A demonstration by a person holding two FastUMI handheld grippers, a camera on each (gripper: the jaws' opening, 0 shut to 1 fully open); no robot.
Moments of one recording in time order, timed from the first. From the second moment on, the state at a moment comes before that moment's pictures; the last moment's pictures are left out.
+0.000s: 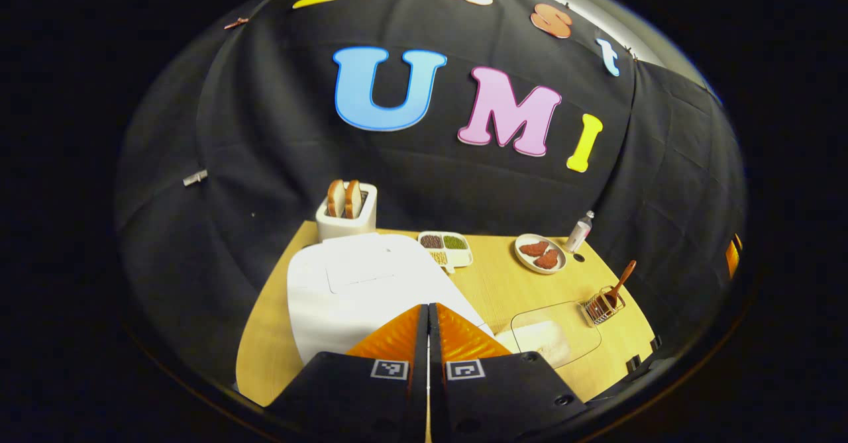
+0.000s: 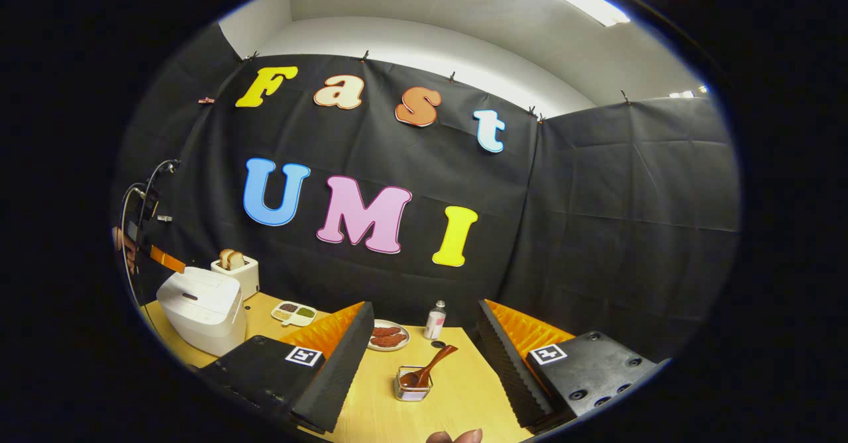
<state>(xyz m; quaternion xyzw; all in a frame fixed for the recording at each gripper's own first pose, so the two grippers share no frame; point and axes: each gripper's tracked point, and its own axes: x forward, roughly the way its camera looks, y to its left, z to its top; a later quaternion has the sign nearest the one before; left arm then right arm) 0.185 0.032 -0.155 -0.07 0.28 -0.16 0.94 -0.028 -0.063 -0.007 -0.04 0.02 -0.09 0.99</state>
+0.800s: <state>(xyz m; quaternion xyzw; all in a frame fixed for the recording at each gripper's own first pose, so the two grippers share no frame) 0.188 0.042 -0.227 -0.12 0.41 -0.15 0.89 -0.036 -0.075 -0.019 -0.06 0.03 -0.11 0.99</state>
